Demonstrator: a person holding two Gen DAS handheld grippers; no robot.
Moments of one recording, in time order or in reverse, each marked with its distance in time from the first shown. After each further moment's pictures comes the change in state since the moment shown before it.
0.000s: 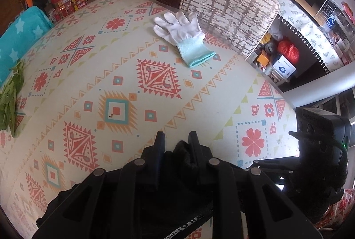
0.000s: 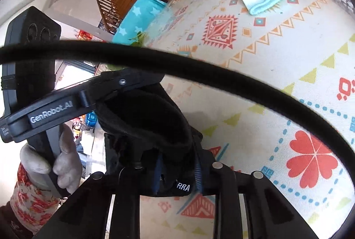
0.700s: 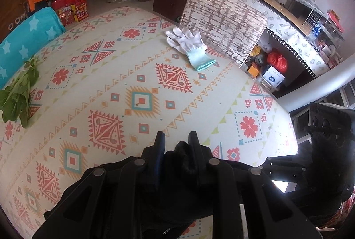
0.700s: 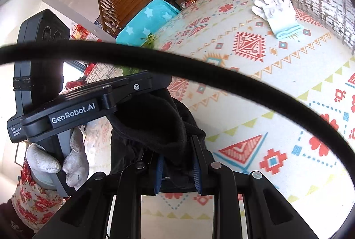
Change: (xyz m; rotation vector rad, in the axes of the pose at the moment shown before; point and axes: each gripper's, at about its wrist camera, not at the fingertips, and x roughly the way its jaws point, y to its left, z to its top) left arm -0.062 0.050 -0.048 -0.003 -0.109 -0.069; right arm 0.003 0.102 -0.027 -0.087 -0.061 -0.128
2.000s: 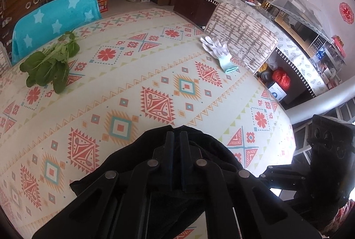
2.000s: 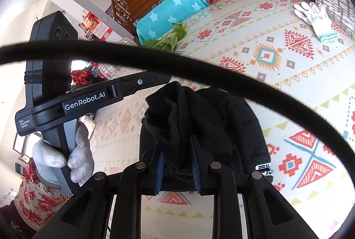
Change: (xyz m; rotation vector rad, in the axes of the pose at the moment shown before) left arm -0.072 0.096 -0.059 -0.147 -0.058 -0.007; right arm 0.047 0.095 -0.021 -0.075 0.031 0.027
